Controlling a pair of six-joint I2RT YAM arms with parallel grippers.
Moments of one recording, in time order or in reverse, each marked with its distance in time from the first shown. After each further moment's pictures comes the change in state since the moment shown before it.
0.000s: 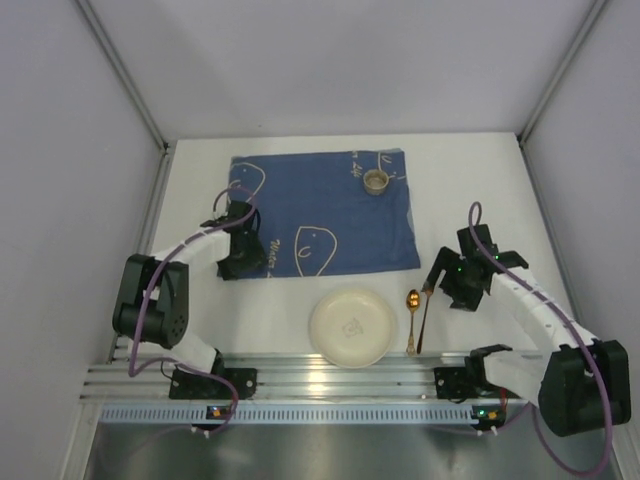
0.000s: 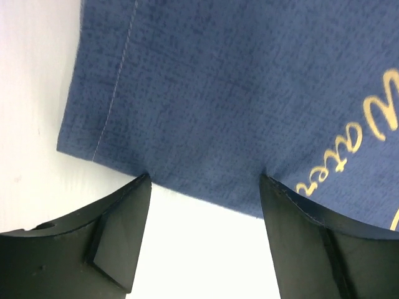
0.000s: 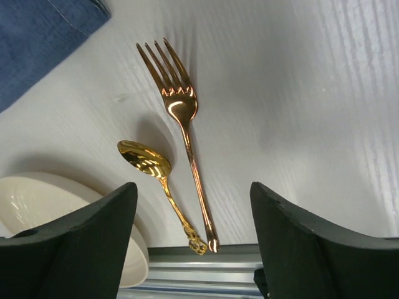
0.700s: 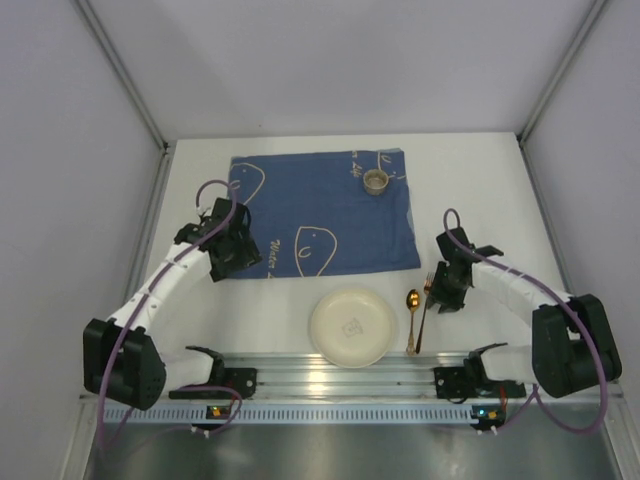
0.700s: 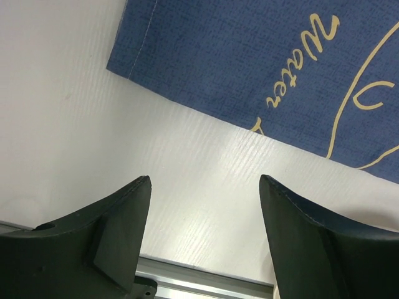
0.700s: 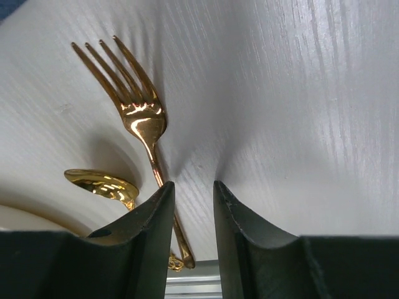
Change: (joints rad) left arm -0.060 -0.344 0.059 -0.302 -0.013 -0.075; right arm 0.111 0.217 -0.019 0.048 0.095 -0.003
